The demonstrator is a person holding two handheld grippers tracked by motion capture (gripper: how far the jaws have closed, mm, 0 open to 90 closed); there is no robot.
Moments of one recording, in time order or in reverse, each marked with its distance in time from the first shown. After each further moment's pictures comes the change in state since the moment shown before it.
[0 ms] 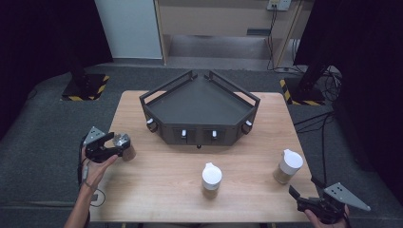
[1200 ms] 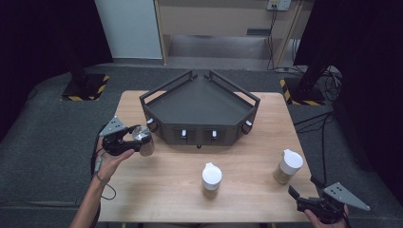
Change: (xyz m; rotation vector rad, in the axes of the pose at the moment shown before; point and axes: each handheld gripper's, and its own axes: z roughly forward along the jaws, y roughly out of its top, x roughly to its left) left arm -0.045 0.076 0.008 -0.008 -0.227 0.138; right arm -0.001 0.000 0.001 0.001 0.007 -0.001
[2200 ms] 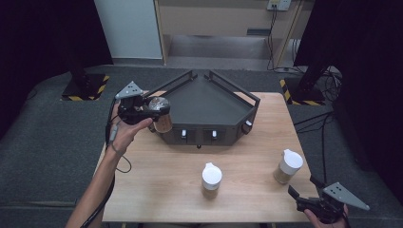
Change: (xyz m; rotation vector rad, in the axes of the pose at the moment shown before) left arm -0.014 0.112 0.032 -0.017 -0.016 -0.020; right arm -0.002 0.000 0.001 0.003 0.009 0.002
